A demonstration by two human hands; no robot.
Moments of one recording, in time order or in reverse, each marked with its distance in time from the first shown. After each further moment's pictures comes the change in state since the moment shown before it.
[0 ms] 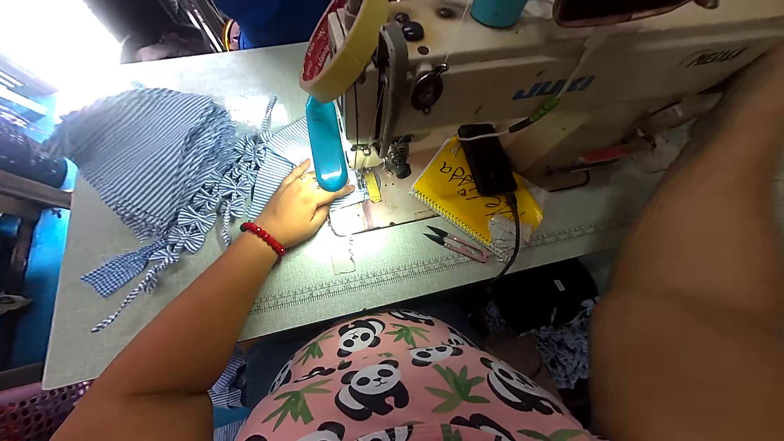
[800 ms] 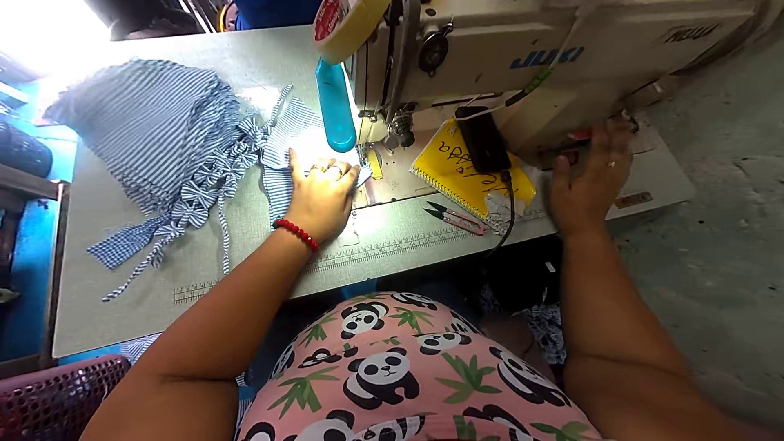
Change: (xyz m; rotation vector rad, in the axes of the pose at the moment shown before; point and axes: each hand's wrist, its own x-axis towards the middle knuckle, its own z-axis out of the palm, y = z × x) left_hand 0.001 0.064 0.011 0.197 0.074 -0.217; right_hand -0.153 0.081 0.002 -0.577 -0.207 -0.521
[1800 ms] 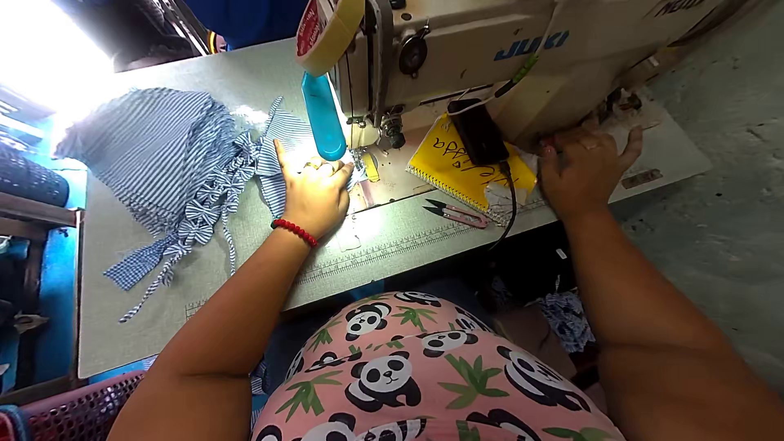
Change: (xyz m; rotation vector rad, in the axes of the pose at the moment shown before) left_hand 0.013 -0.014 0.002 0.095 0.076 0.027; right_hand -0.004 -0.003 0.005 -0.122 -0.051 -0.048
